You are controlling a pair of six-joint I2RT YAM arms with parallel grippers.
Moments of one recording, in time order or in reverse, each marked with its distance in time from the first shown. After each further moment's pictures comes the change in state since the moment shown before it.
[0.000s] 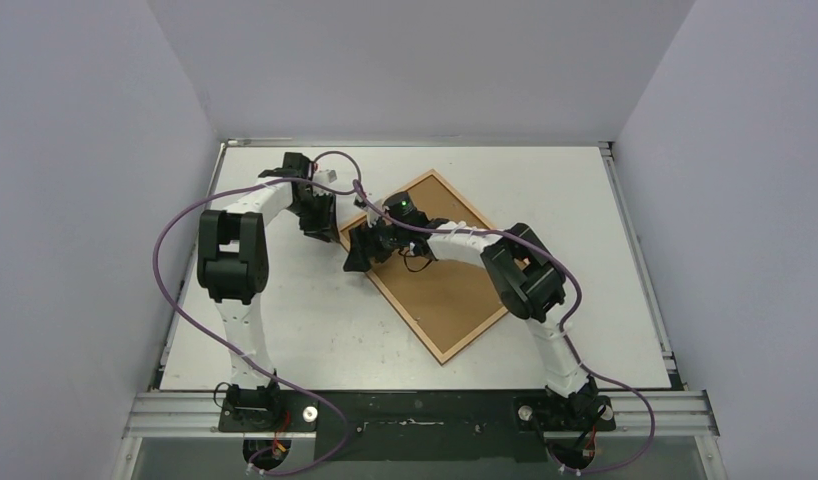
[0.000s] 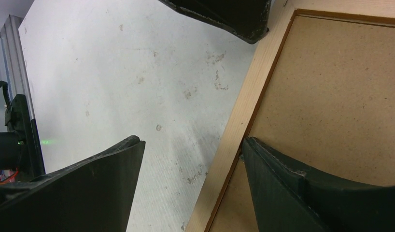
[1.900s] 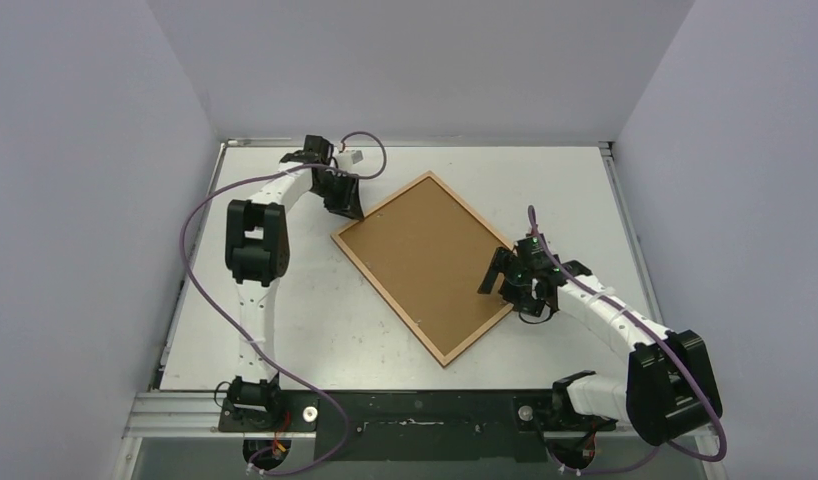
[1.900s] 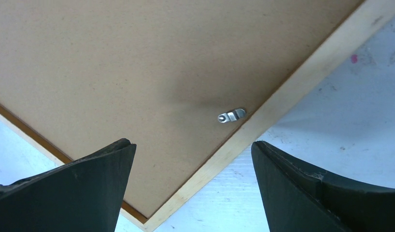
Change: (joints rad) left arm -0.065 0.283 0.417 -0.044 0.172 0.097; right arm -0.397 -0.984 -0.835 -0.582 0.563 0.492
